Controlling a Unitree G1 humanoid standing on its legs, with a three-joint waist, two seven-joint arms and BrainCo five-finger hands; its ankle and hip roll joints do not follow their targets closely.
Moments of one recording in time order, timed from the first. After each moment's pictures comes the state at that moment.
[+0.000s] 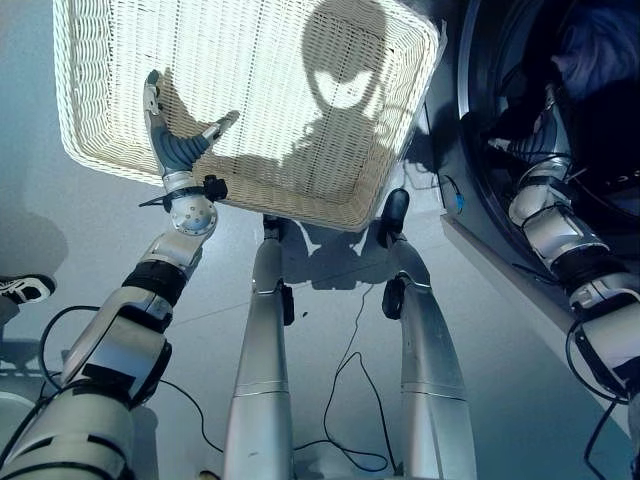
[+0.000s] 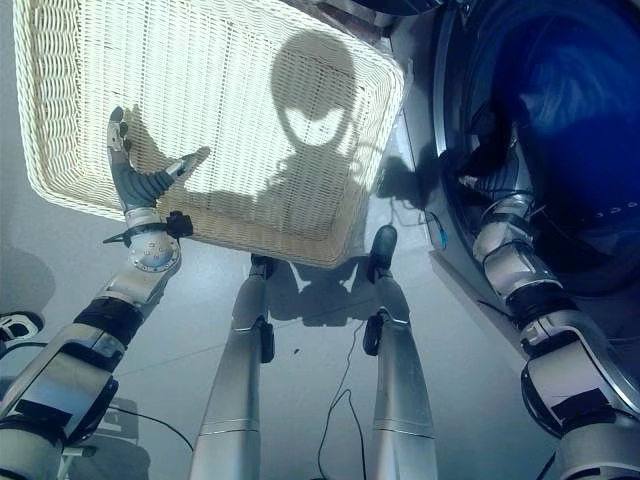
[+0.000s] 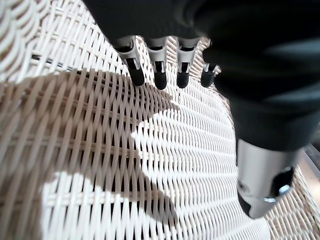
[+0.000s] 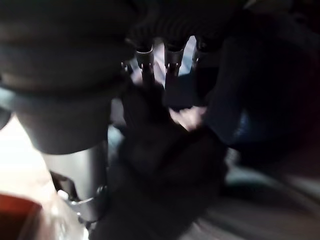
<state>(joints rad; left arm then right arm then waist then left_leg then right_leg) -0.95 0.63 -0.45 0.84 -0.29 -0.51 0.76 -1.01 -0.75 0.55 0.94 -0.14 0.02 -0.68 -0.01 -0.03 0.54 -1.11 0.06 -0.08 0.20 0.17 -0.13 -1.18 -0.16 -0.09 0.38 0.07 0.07</state>
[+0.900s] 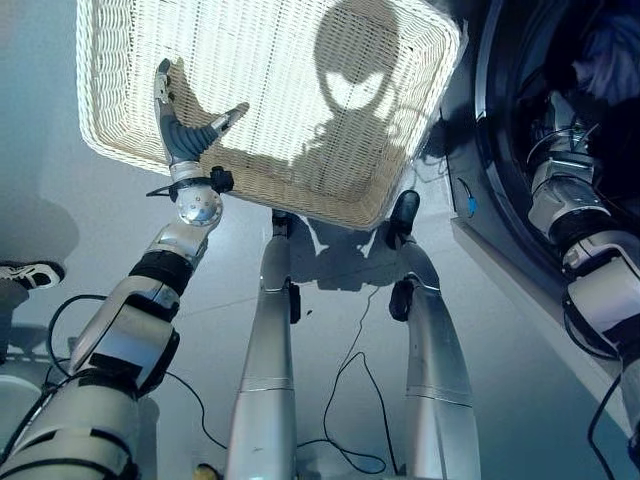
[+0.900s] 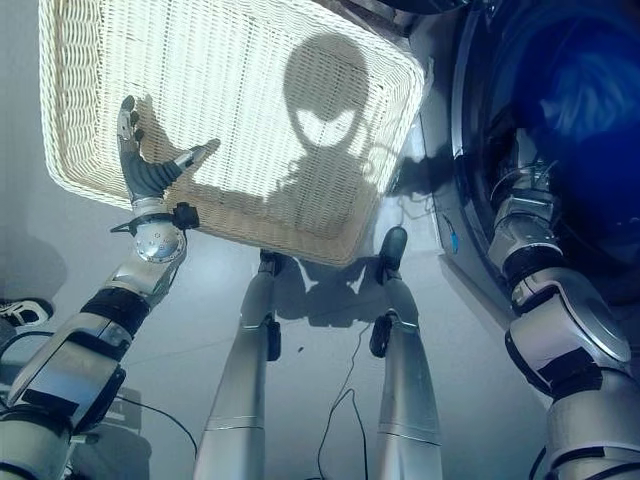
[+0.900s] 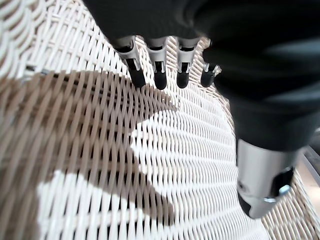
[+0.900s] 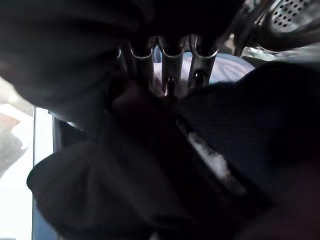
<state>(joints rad) -1.01 0.60 -0.45 0.86 -0.30 -0.52 0.72 -1.26 -0.74 0.71 1.16 -0.50 0.36 -0.55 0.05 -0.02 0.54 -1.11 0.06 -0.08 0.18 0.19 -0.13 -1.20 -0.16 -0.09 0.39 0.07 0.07</state>
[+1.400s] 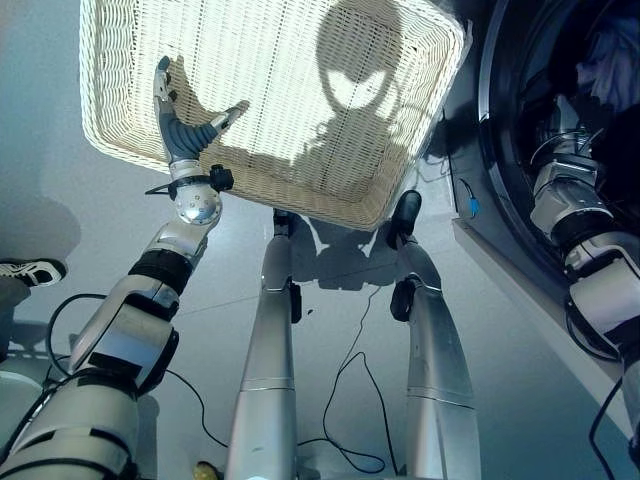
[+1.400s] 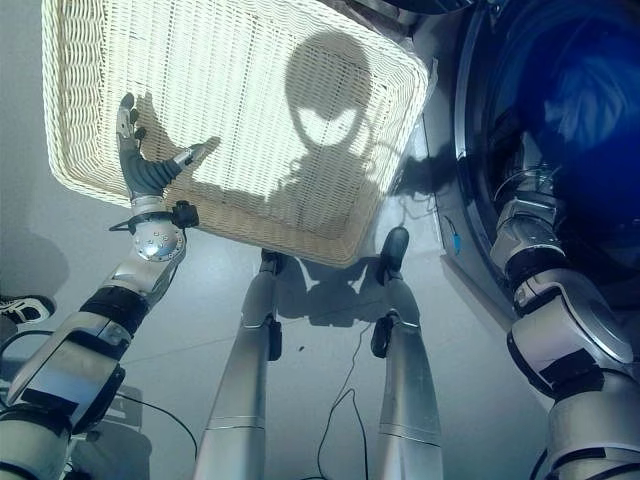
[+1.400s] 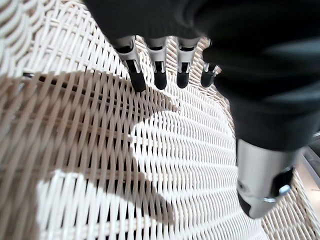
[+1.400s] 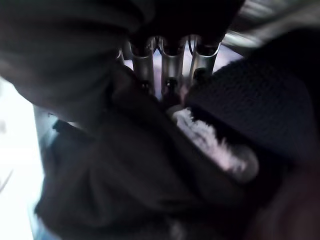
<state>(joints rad) -1.00 0.61 -0.45 0.86 -0.30 -0.52 0.70 -1.25 -0.75 0.55 1.16 0.02 0.33 -0.68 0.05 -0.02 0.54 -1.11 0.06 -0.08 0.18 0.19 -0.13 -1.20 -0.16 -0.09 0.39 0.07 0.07</state>
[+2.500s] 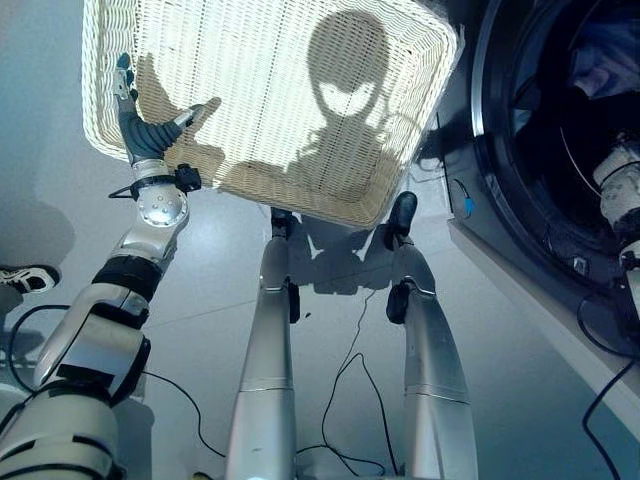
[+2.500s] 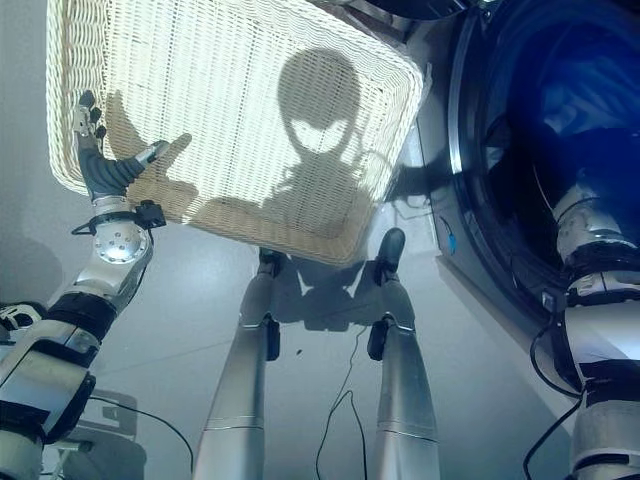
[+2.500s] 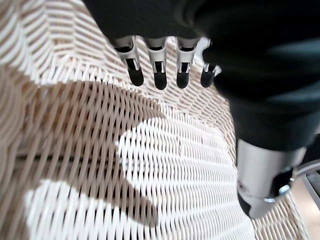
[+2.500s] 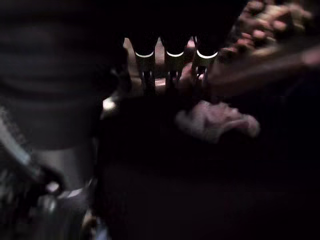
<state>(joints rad) -0.95 0.72 -0.45 0.81 -0.39 -0.53 0.65 -1.25 -0.88 0.32 1.15 0.61 0.01 -0.93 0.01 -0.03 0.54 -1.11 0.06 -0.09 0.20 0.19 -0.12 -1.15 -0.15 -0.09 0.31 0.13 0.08</state>
